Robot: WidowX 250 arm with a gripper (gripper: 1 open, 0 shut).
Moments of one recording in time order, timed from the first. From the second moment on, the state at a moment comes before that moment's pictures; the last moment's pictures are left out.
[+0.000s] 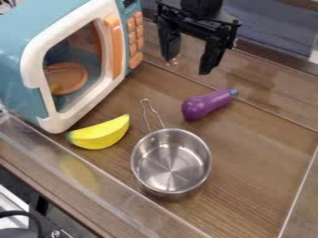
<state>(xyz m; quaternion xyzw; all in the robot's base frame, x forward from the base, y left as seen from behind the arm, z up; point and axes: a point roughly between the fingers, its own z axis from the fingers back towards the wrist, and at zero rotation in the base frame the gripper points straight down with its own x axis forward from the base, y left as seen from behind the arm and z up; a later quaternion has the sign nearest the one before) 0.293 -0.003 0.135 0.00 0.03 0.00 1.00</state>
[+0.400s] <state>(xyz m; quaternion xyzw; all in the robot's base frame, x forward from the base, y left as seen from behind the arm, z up) 0.233 0.047 0.083 -0.02 0.11 -0.20 0.97</state>
